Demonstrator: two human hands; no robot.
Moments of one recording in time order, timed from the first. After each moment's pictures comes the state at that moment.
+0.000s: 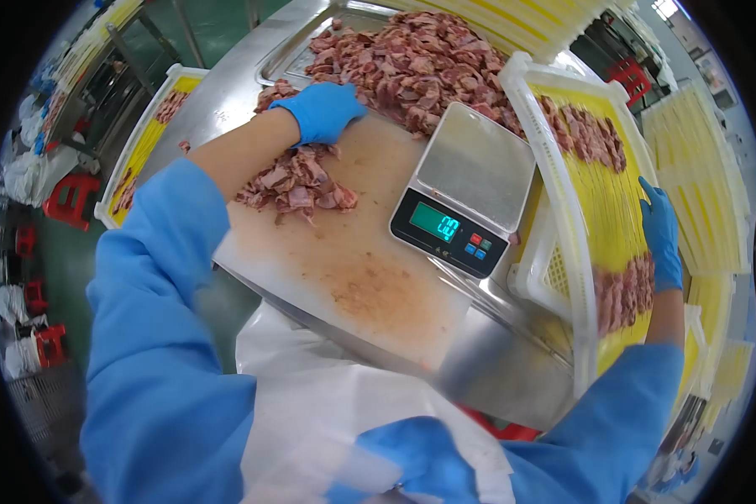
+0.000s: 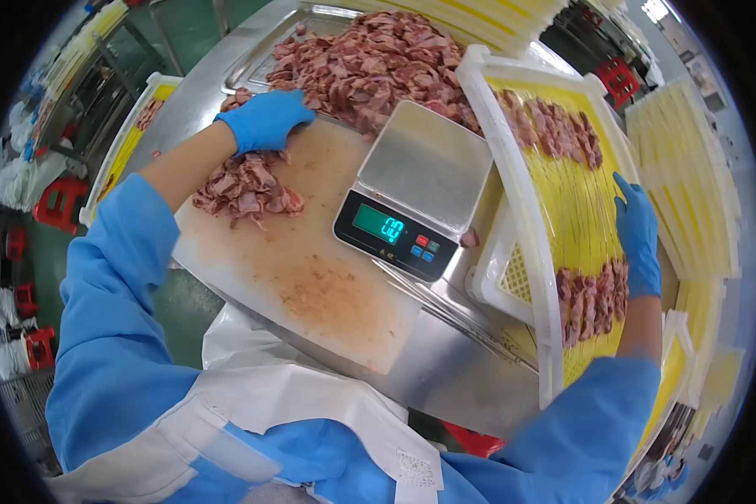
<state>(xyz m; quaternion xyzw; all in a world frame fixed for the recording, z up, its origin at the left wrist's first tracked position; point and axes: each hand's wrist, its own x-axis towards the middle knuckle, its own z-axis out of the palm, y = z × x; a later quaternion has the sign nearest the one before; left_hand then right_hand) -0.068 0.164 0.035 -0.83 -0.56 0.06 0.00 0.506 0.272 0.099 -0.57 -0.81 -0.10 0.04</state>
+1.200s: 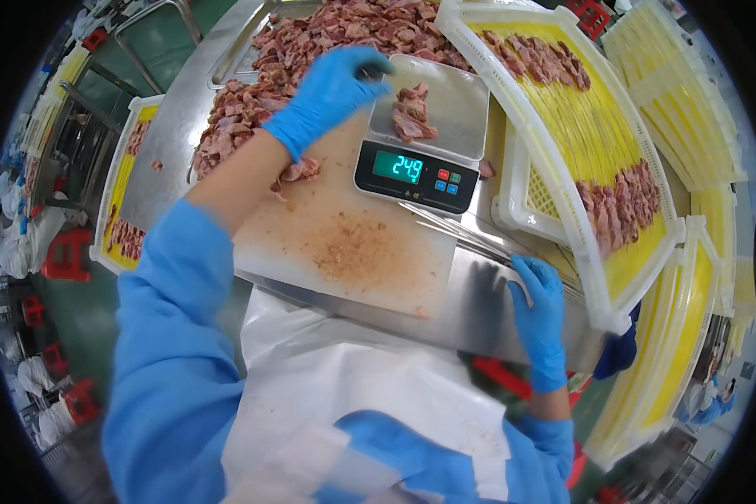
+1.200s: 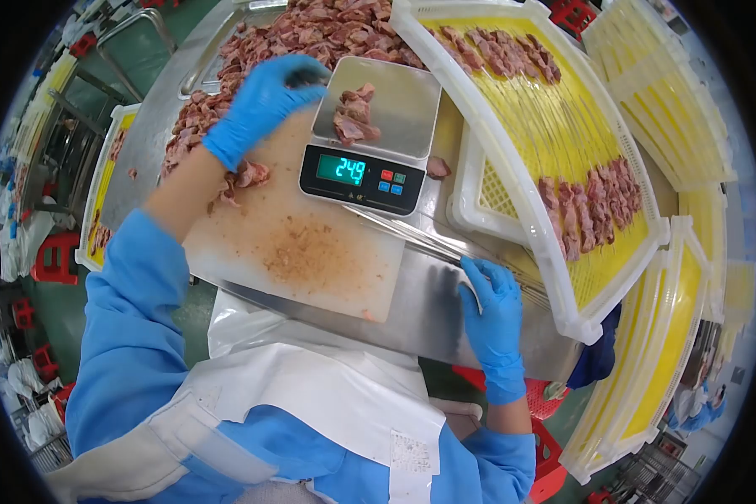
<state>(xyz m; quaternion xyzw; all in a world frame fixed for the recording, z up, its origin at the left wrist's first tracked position) 0.028 0.151 0.048 -0.74 -0.52 -0.36 -0.23 0.388 -0.033 0.022 -0.54 -0.80 0.14 0.21</state>
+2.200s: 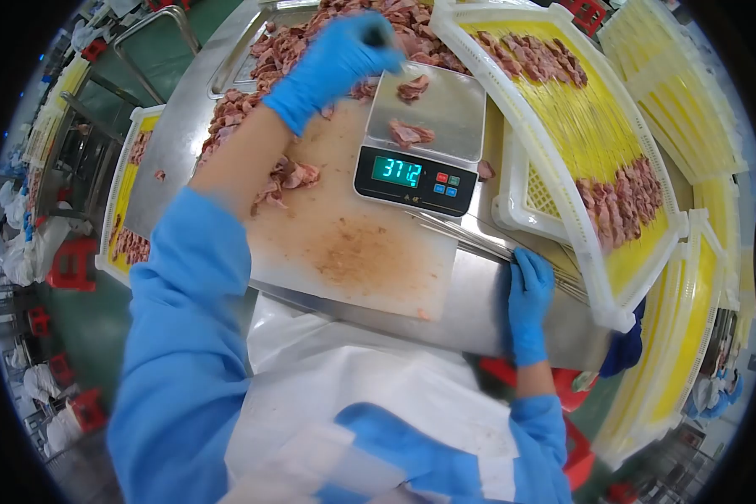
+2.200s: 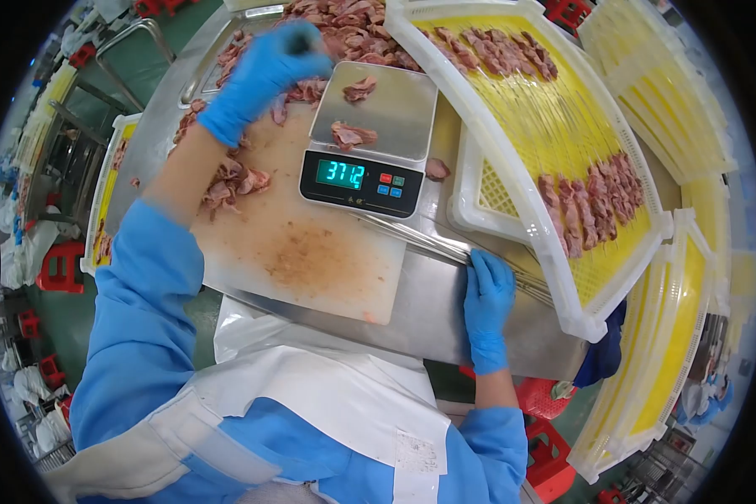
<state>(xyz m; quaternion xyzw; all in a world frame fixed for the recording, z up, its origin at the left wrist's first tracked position) 0.039 0.172 0.086 -0.72 -0.42 -0.44 -0.32 0.394 -0.026 -0.048 -0.58 -0.75 0.02 0.31</state>
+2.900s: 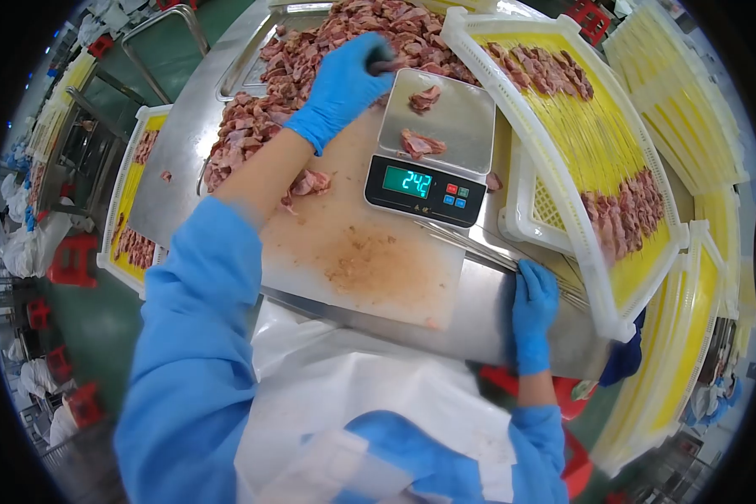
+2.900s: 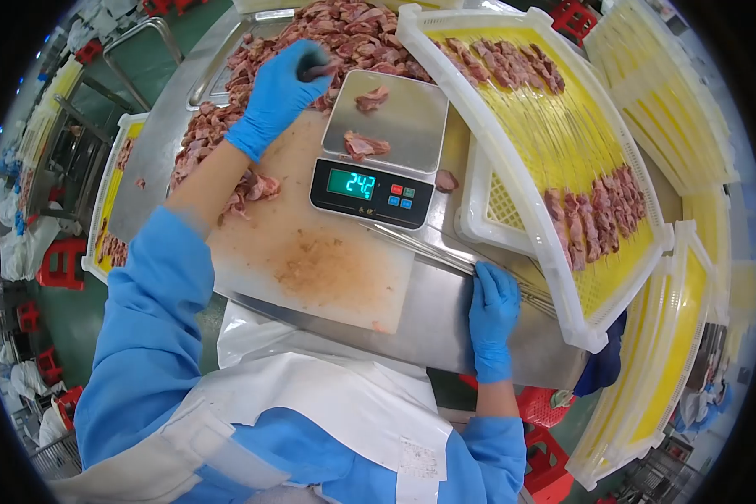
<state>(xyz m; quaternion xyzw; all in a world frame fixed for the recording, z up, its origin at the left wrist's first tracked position) 0.032 0.172 0.052 -0.70 -0.51 -0.47 -0.20 0.392 -0.024 -0.045 -0.59 -0.75 0.00 0.30</state>
